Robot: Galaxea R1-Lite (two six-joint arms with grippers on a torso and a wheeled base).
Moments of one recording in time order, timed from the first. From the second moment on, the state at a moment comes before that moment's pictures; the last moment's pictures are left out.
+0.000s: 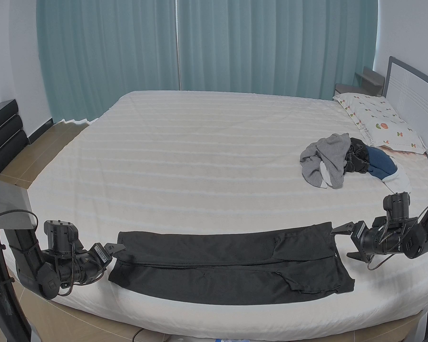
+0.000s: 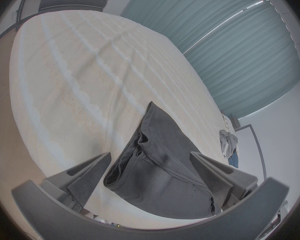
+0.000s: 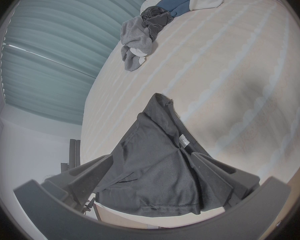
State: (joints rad) left arm -0.04 2.12 -0.23 -1.18 -0.21 -0.81; right arm -0.02 1.97 -0.47 -0.72 0.33 0.80
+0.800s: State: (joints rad) left arm -0.08 2.16 -0.21 -1.19 -0.14 -0.79; right arm -0.02 1.97 -0.46 -0.73 0.33 0.80
